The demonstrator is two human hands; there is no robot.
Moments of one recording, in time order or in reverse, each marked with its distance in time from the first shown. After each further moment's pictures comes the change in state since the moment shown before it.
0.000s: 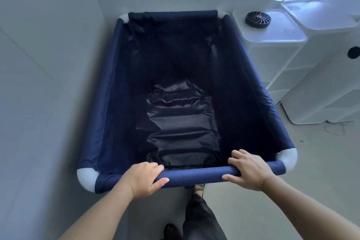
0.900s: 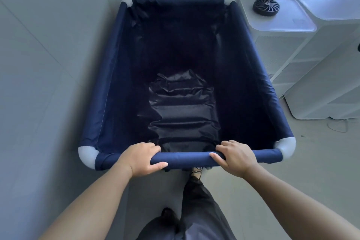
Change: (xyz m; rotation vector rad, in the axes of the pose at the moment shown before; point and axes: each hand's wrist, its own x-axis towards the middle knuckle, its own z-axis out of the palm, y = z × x) left_hand 0.001 -0.002 0.002 -0.082 0.062 -0.060; right_hand 0.008 -0.032 0.007 0.046 0.122 0.021
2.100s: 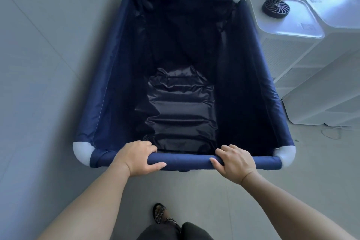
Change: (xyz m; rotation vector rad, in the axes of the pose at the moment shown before) left_hand 0.000 0.000 0.001 -0.046 0.023 -0.097; right_hand -0.002 -0.004 -0.001 -0.053 0.153 -0.034
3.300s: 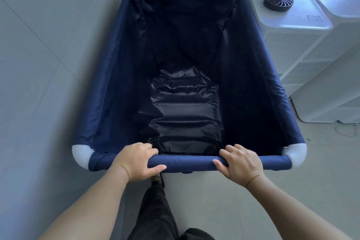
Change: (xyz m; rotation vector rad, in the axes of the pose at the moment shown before) left_hand -0.002 0.001 0.002 0.111 0.007 0.012; right_hand 0.001 -0.003 0.008 -0.055 0.226 -0.003
